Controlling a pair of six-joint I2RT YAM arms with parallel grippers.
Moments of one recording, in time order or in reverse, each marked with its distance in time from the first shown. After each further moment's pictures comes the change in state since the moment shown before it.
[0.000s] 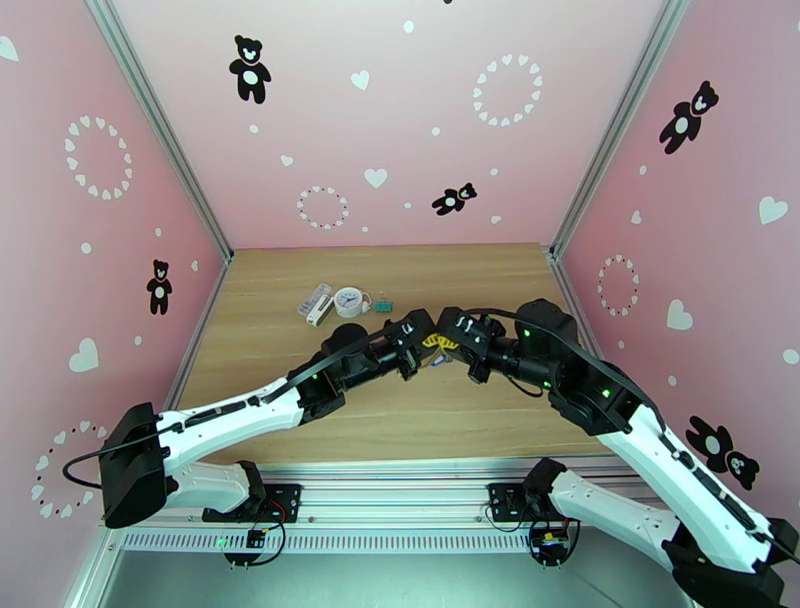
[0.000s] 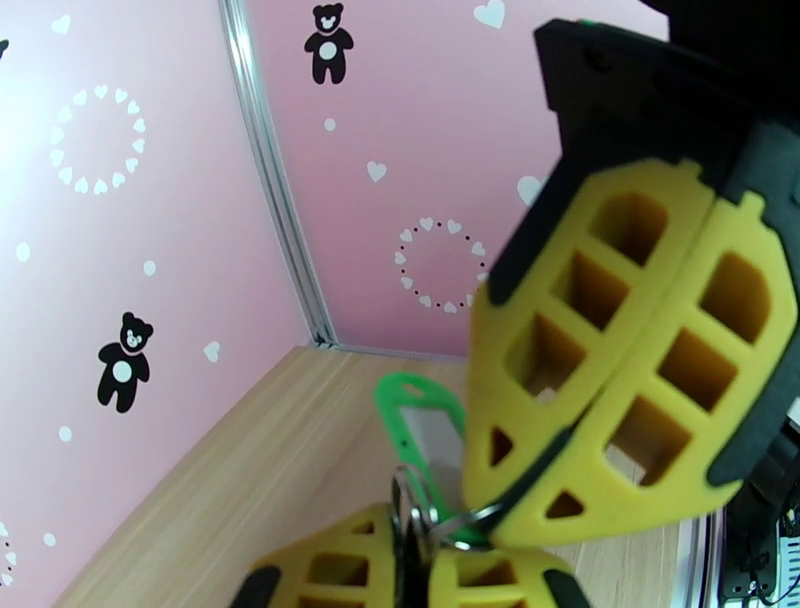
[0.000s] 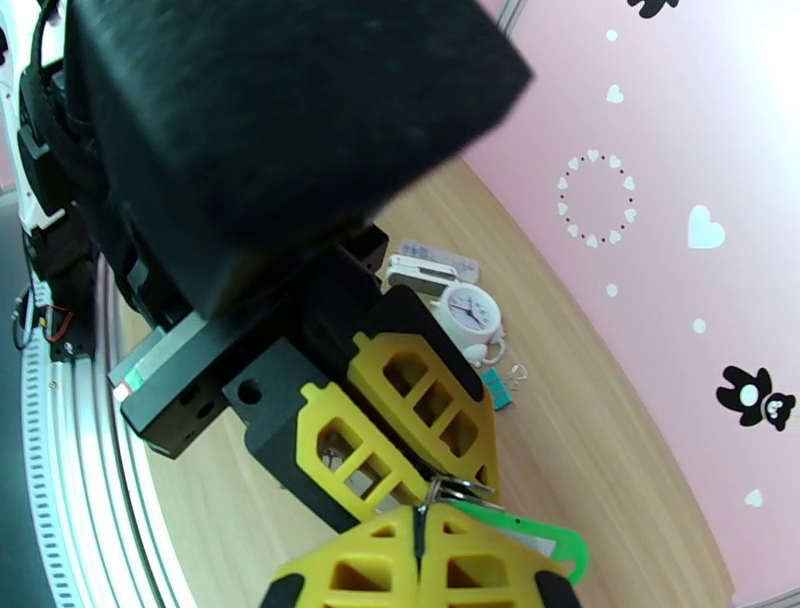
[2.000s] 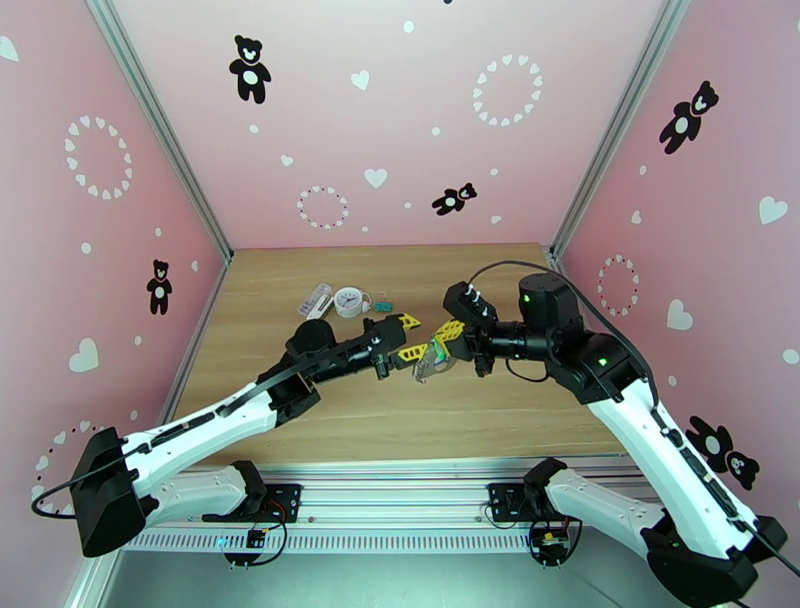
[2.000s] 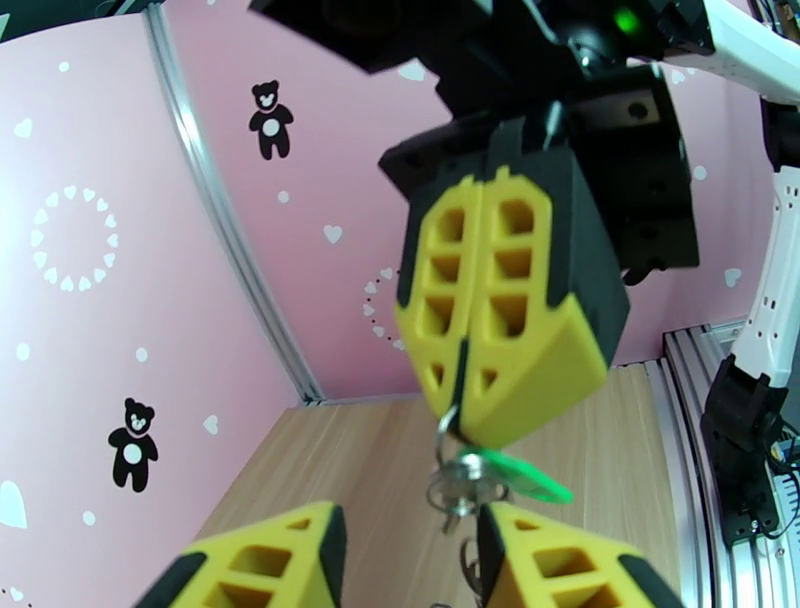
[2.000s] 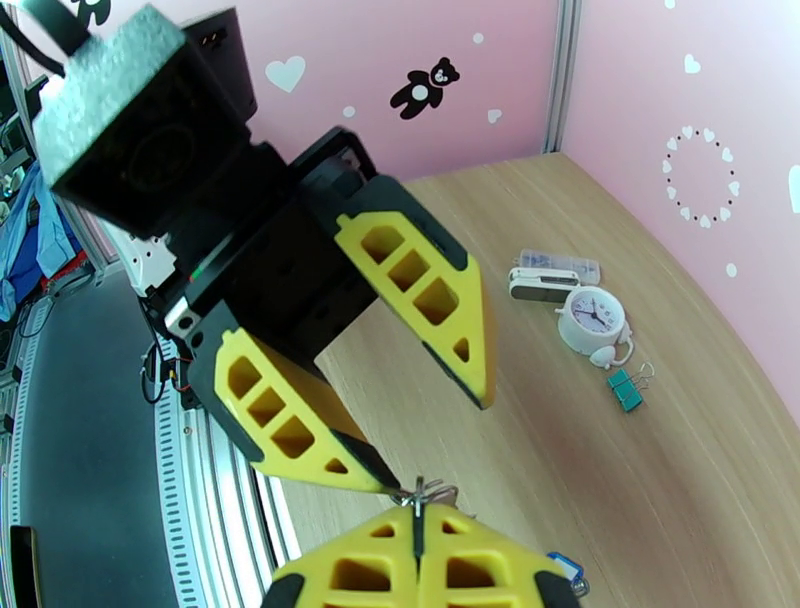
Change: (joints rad) left arm 0.116 -0.155 -0.046 -0.035 0.314 0.148; right arm -0.202 0.122 0.142 -0.142 -0.468 0.151
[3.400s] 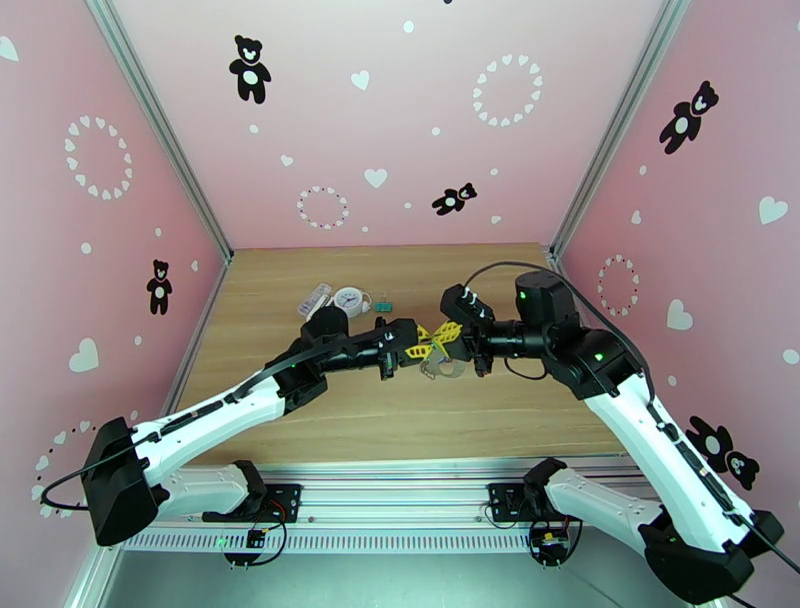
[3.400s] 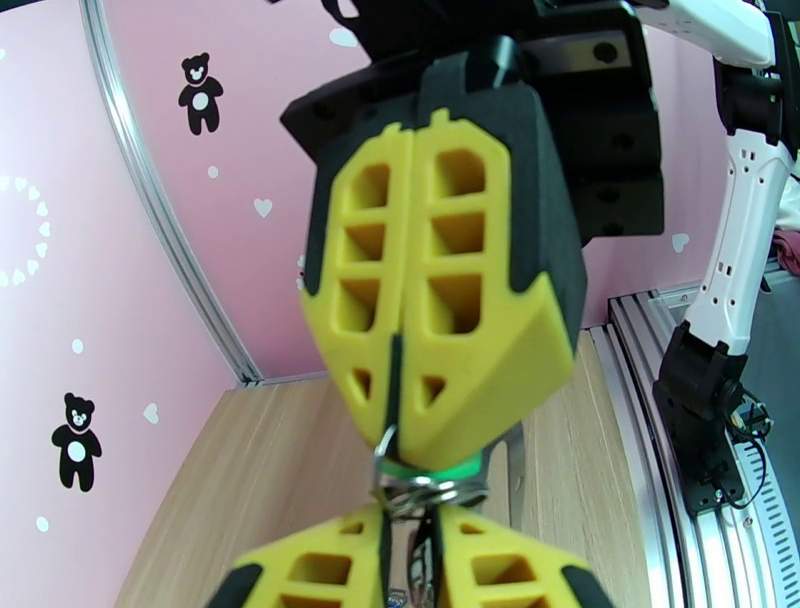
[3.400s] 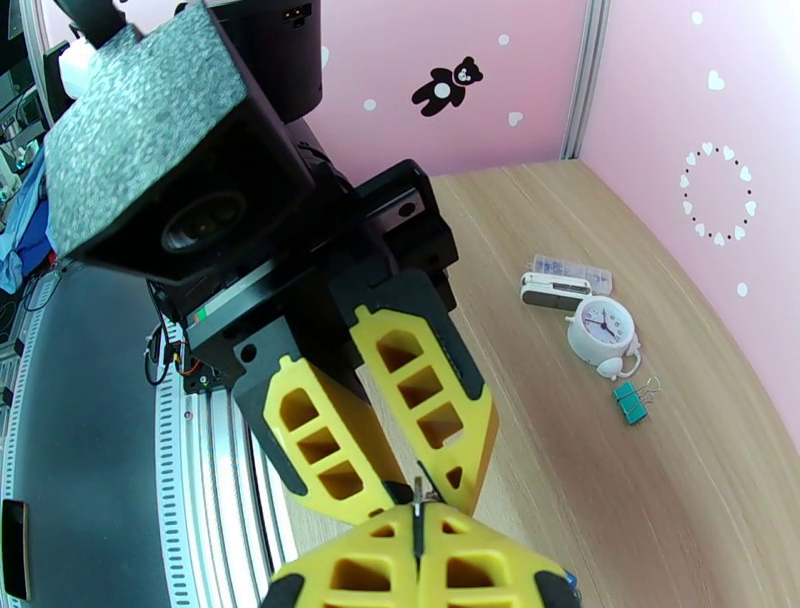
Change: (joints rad) left arm 0.011 0.063 0.053 -0.110 0.098 0.018; right arm -0.002 0.016 0.013 -0.014 -0.028 -0.067
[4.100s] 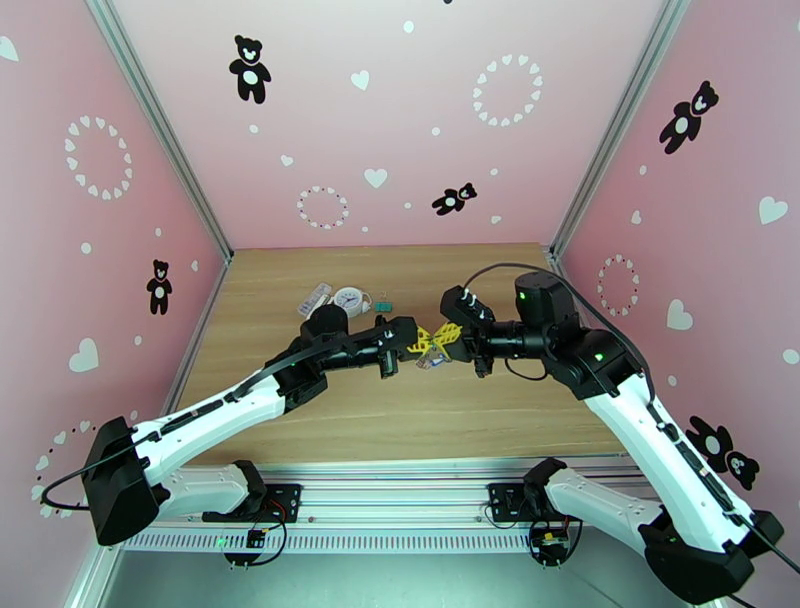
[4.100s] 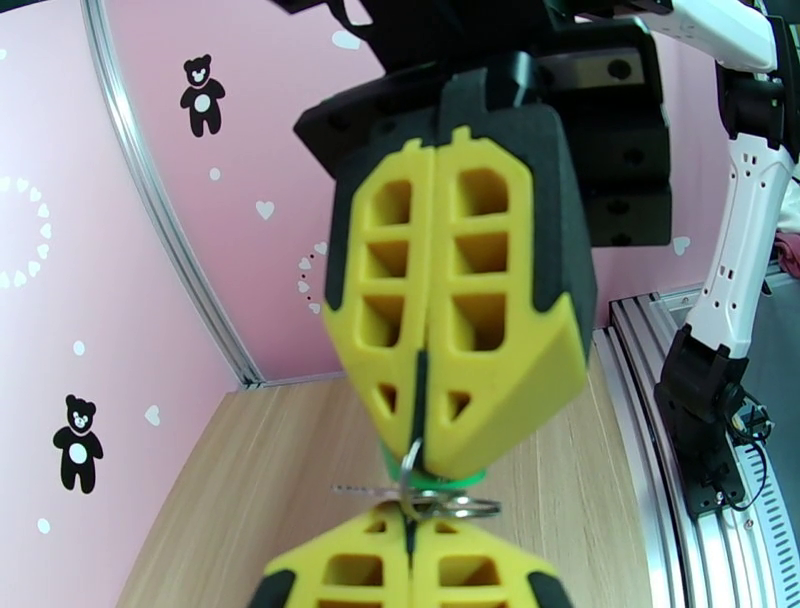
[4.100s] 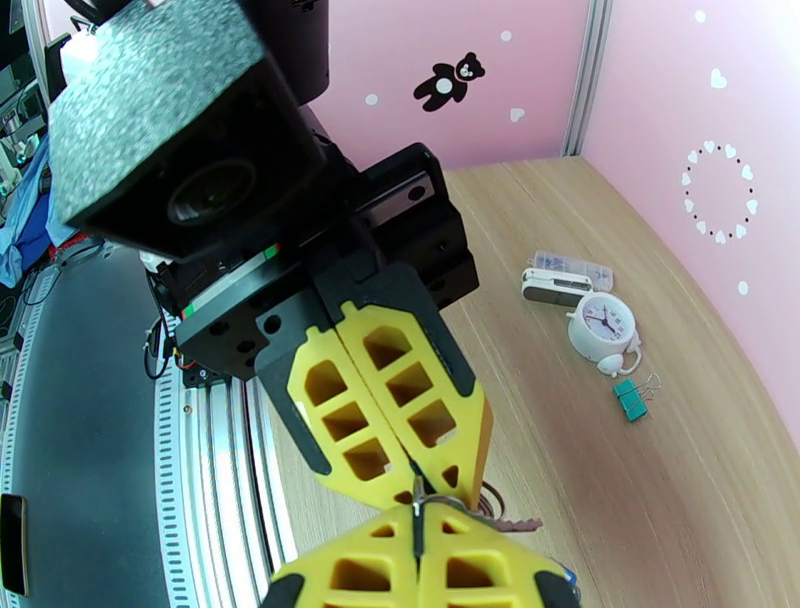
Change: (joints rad) left arm 0.004 0.003 0.009 -0.001 0.006 -0.004; right arm 0.000 0.000 0.000 -0.013 0.003 -0.009
